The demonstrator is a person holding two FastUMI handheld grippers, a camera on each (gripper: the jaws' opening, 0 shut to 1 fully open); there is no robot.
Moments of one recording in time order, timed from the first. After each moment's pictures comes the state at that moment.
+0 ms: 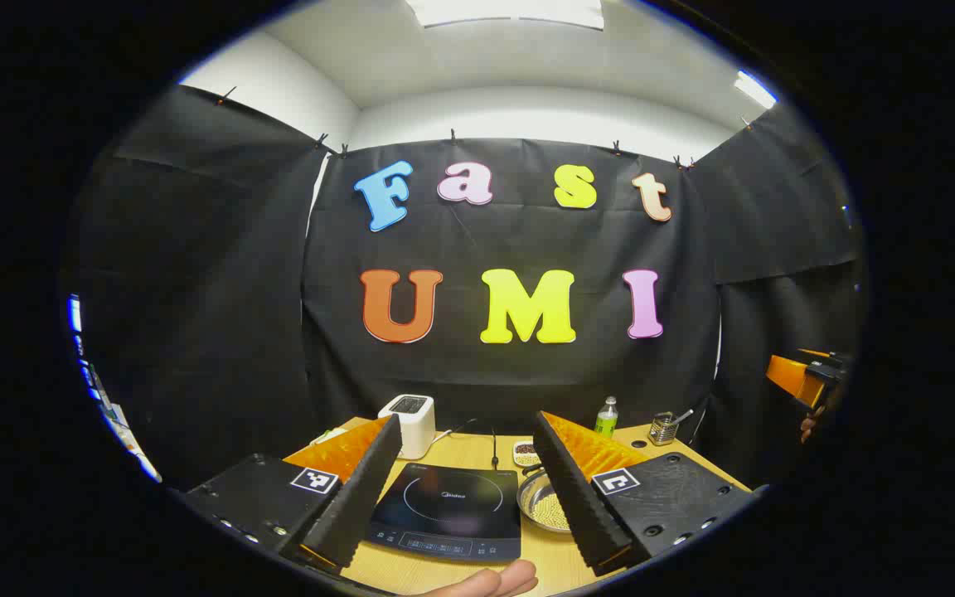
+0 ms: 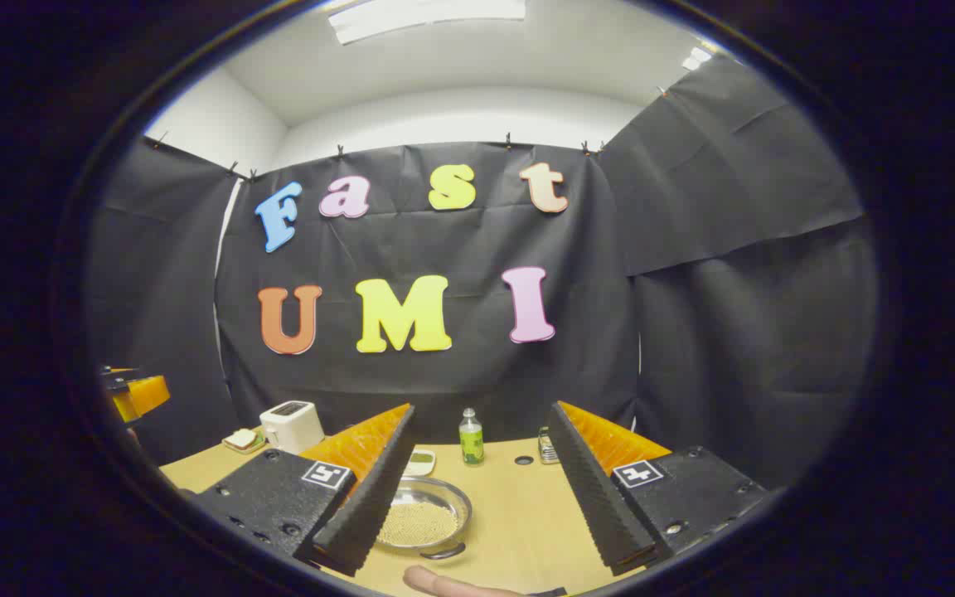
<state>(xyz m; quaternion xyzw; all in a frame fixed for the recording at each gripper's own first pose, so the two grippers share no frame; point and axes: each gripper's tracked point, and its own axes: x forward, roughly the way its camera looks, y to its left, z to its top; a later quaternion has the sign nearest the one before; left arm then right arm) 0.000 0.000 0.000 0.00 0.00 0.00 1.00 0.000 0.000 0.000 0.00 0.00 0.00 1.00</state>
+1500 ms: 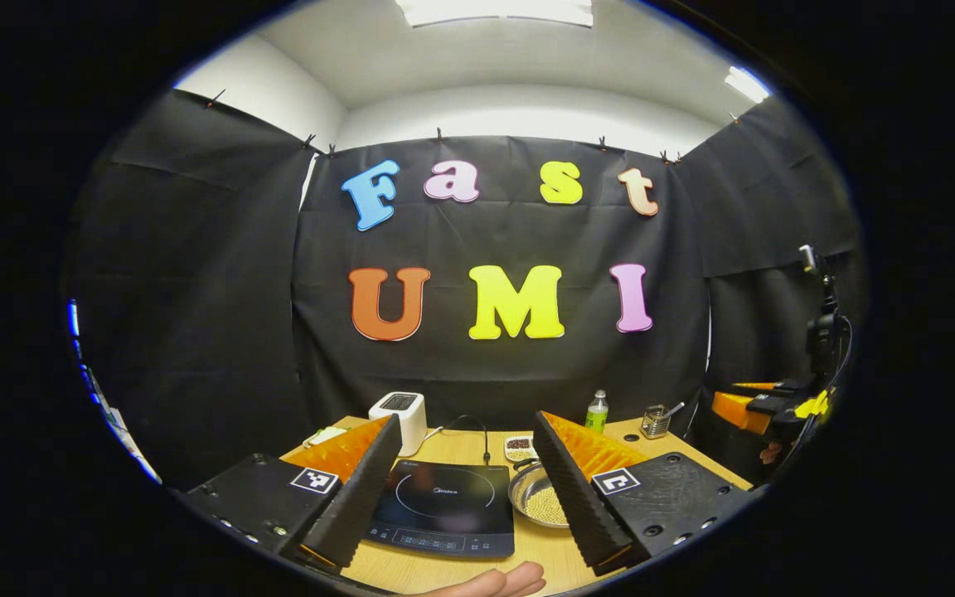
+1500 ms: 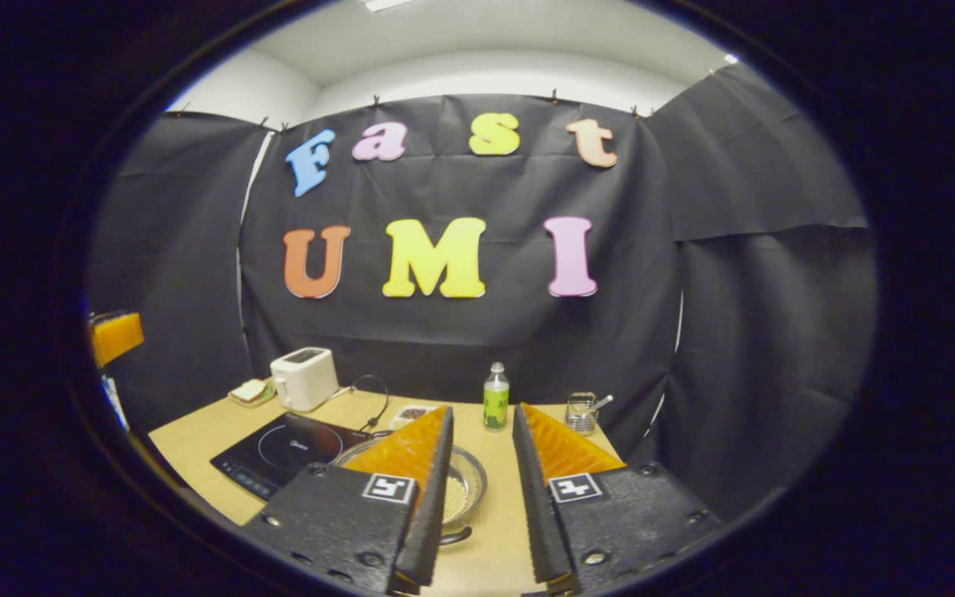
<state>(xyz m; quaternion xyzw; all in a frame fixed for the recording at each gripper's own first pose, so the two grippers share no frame) -0.008 -0.024 -0.012 0.02 0.00 -0.02 1.00 0.051 0.041 -0.097 -0.05 0.12 0.07 0.99</state>
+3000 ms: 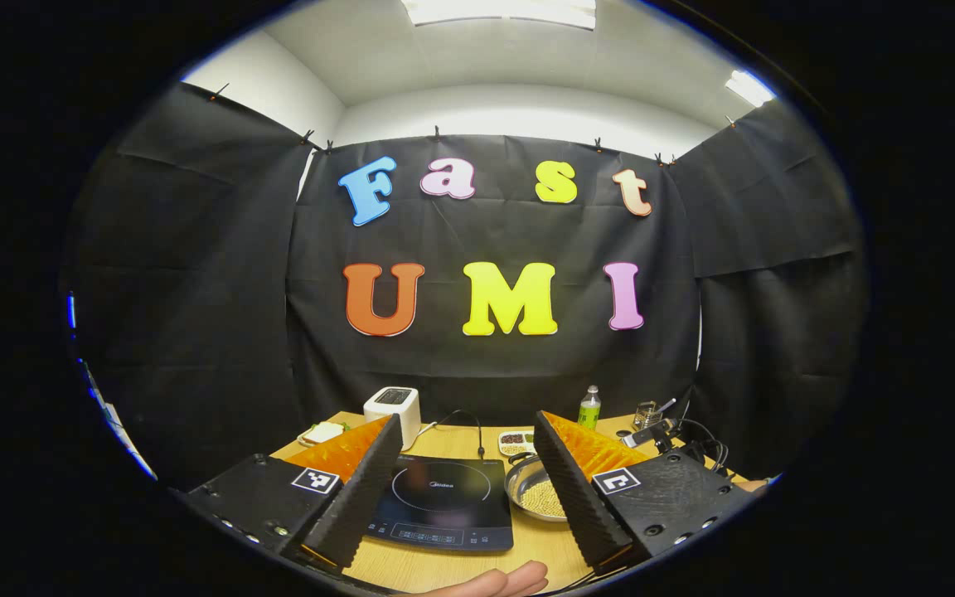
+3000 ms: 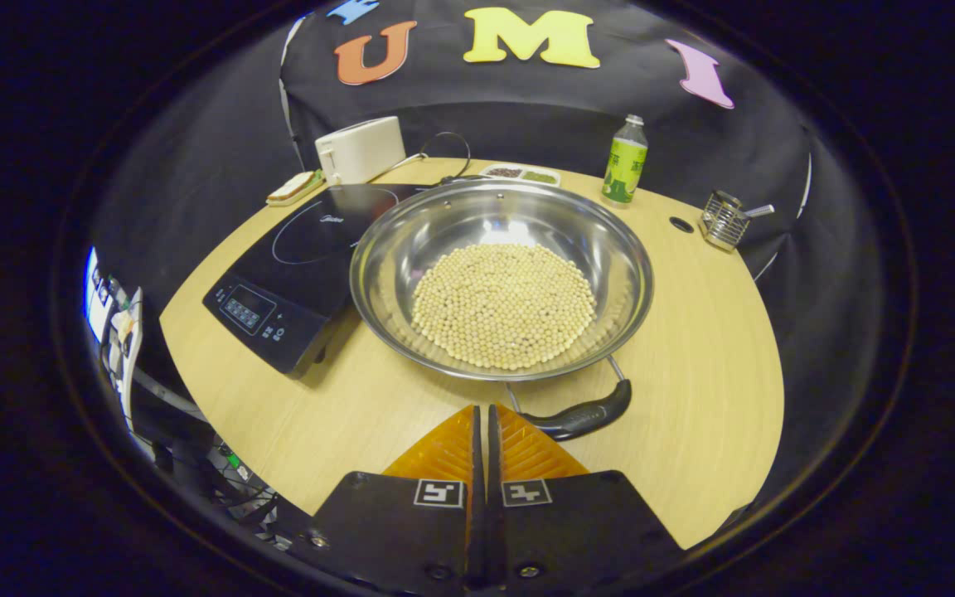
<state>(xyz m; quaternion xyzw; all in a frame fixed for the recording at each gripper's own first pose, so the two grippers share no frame) -0.015 -0.018 -0.013 0.00 0.00 -0.04 1.00 0.026 0.104 -0.360 -0.09 0.47 0.16 0.86</state>
